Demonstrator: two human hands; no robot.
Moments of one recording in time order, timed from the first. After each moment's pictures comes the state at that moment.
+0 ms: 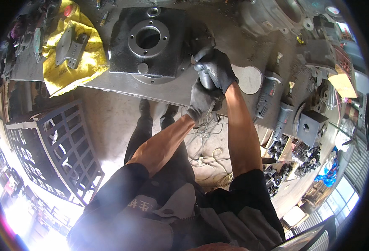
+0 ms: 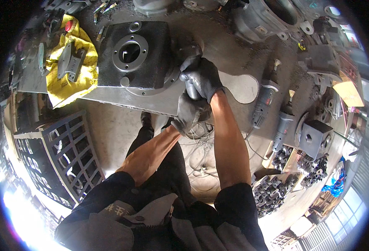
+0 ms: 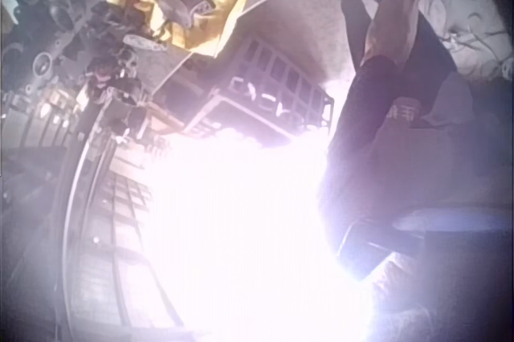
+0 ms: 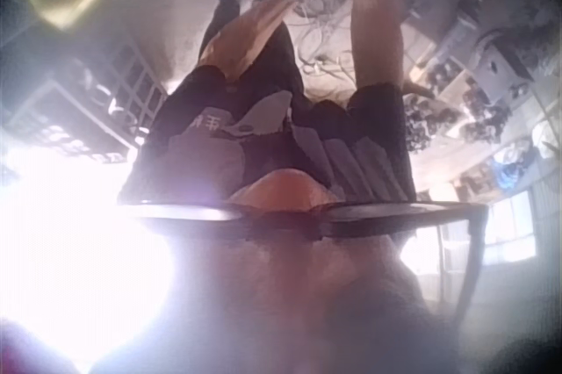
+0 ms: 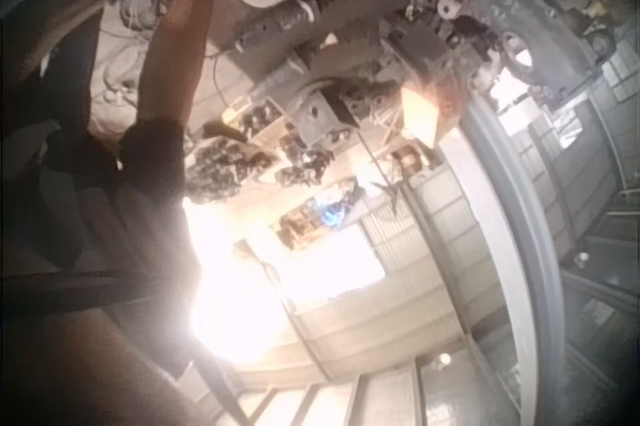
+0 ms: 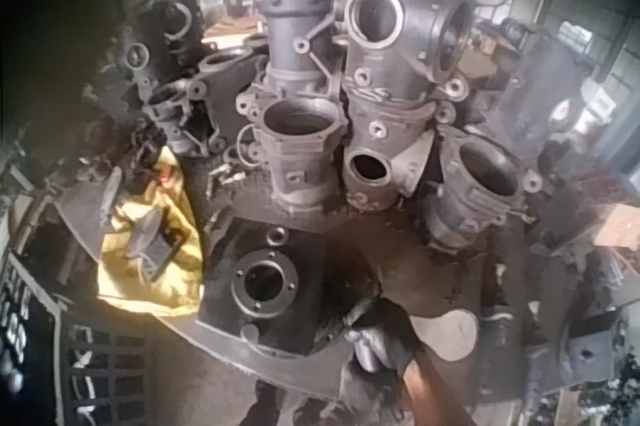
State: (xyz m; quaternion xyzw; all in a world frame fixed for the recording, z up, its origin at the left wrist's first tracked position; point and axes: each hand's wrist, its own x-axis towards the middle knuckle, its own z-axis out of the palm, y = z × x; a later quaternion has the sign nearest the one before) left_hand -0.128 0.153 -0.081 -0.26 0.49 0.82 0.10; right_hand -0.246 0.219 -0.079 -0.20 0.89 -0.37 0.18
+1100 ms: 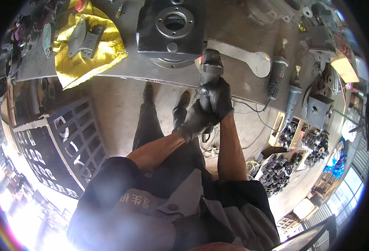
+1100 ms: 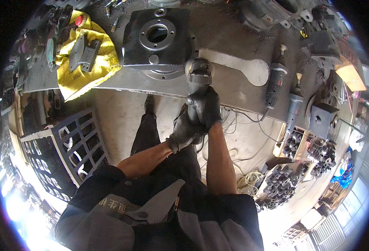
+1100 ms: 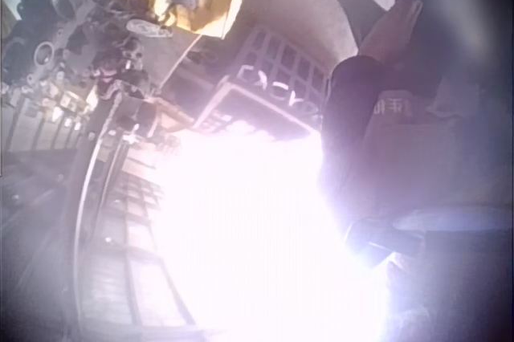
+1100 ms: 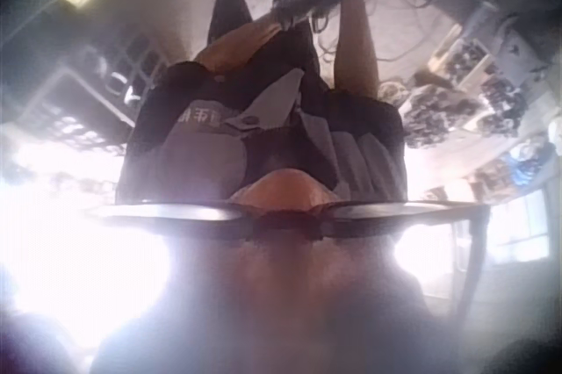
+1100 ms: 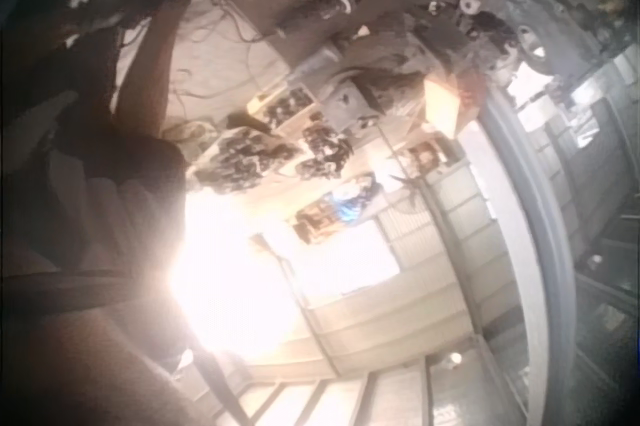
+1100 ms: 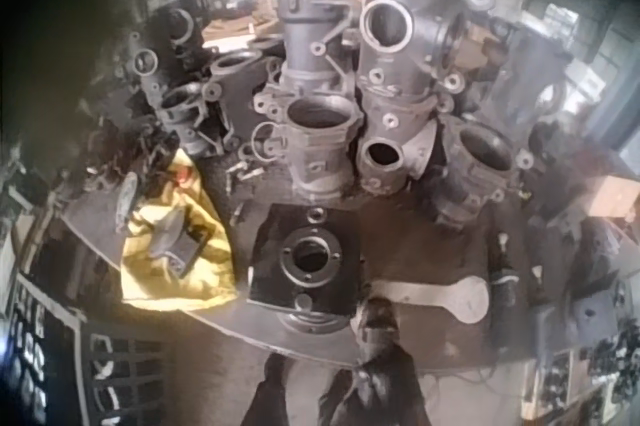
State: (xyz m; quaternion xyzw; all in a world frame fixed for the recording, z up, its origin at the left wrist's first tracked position) left_hand 0.000 0.096 -0.069 -0.21 0.60 0.75 0.19; right_hand -0.087 0.191 -0.067 0.12 0.80 -0.55 0.20
